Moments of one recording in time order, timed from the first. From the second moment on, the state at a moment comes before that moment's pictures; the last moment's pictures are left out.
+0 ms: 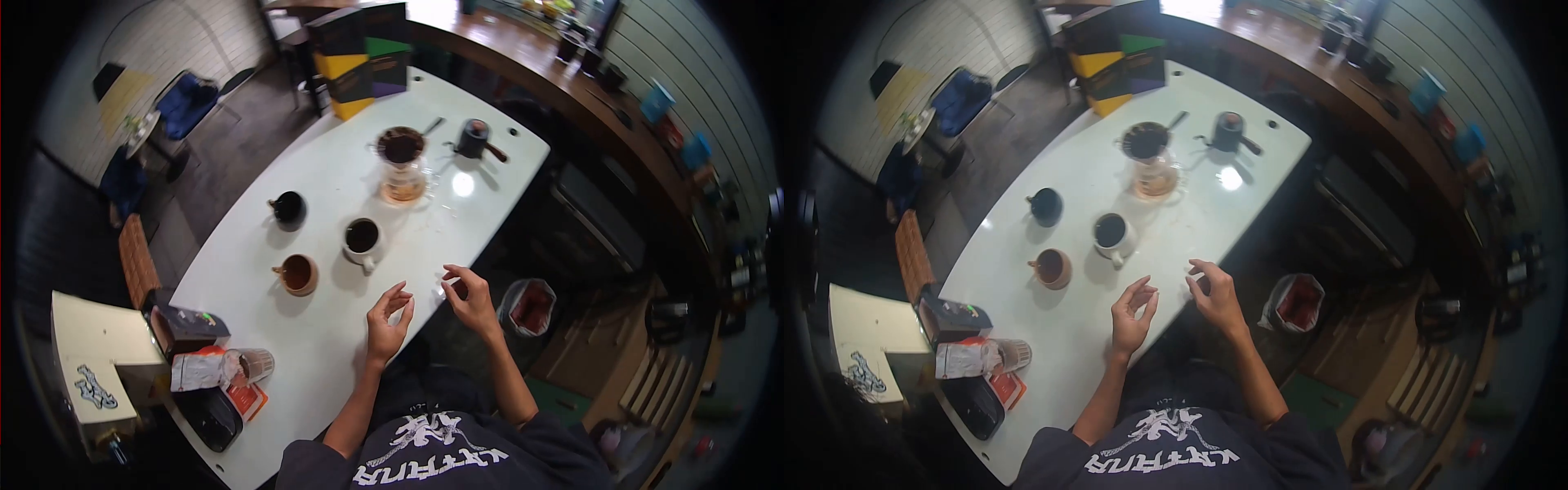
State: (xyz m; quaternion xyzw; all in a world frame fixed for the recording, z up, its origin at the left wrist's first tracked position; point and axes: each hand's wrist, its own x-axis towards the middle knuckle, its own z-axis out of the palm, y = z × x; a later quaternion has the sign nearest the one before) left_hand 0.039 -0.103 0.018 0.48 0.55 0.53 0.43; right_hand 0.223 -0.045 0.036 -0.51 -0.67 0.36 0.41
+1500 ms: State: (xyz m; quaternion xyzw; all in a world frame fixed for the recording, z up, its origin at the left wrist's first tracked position) left_hand 0.225 -0.437 -0.117 0.44 0.31 -0.18 0.83; right_hand 0.307 -0.649 -0.145 -0.64 0.35 -0.11 0.68
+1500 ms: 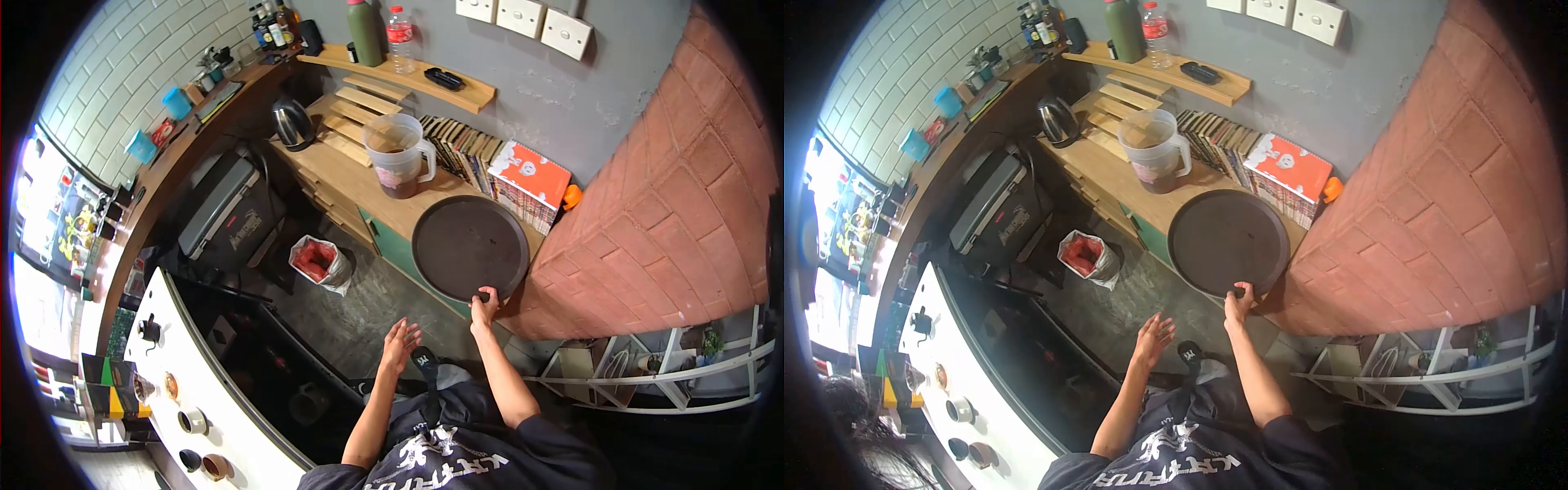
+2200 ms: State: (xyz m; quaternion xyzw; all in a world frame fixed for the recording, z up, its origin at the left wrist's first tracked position) left_hand 0.214 -0.345 -0.086 0.20 0.20 0.08 0.96; right_hand 0.322 -0.659 0.066 -0.71 -0.15 0.20 0.66
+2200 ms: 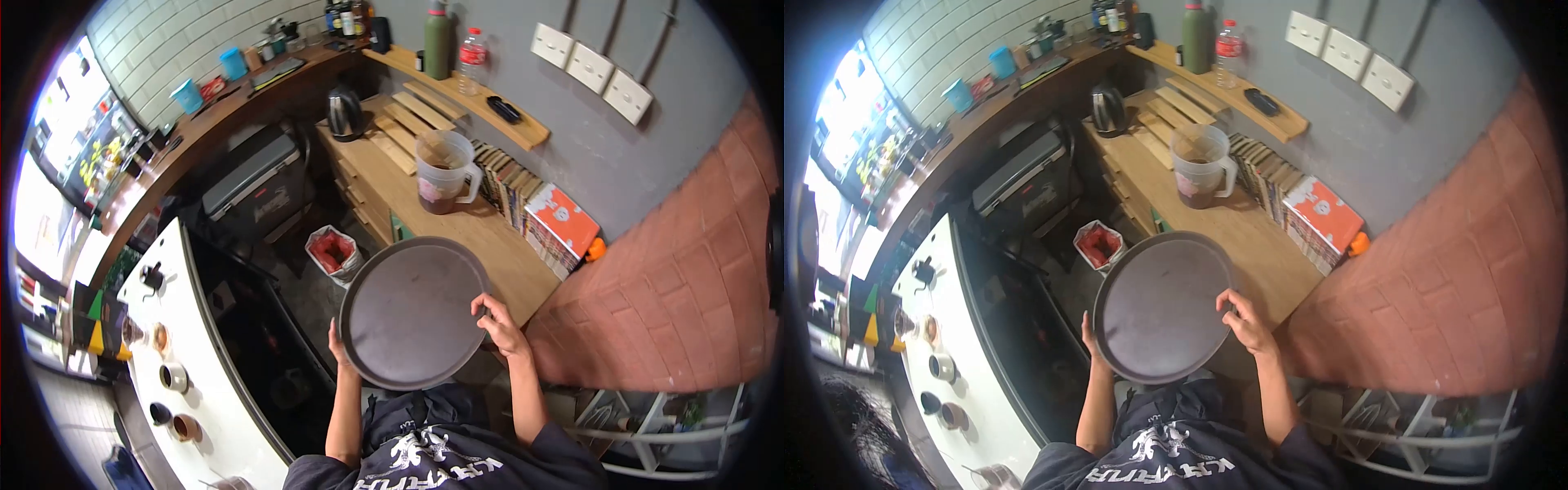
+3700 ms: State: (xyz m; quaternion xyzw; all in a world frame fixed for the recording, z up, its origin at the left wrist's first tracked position) left_hand 0.101 -0.369 -0.043 -0.14 0.23 0.89 0.36; right_hand 0.248 -0.045 -0.044 -0.30 -0.77 0.53 0.22
